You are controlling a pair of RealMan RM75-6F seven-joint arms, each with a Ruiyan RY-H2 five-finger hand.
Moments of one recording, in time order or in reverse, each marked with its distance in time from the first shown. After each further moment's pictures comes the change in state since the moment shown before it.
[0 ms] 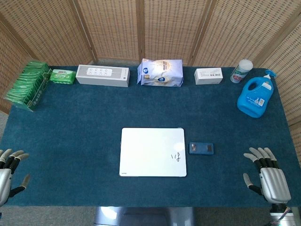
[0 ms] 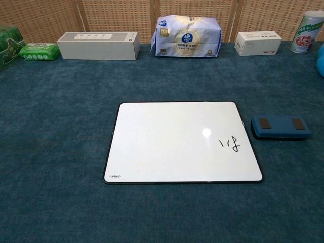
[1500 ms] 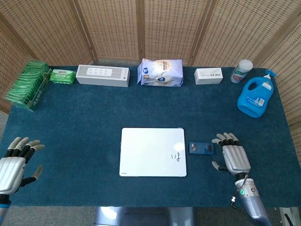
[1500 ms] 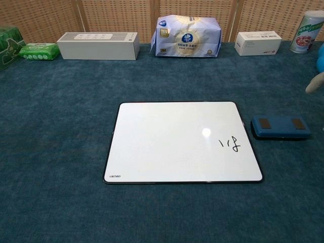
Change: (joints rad) left arm -0.105 0.081 -0.036 -0.109 0.029 -0.108 0.005; right arm 0.291 -0.139 0.152 -0.122 0.428 -0.333 -0.440
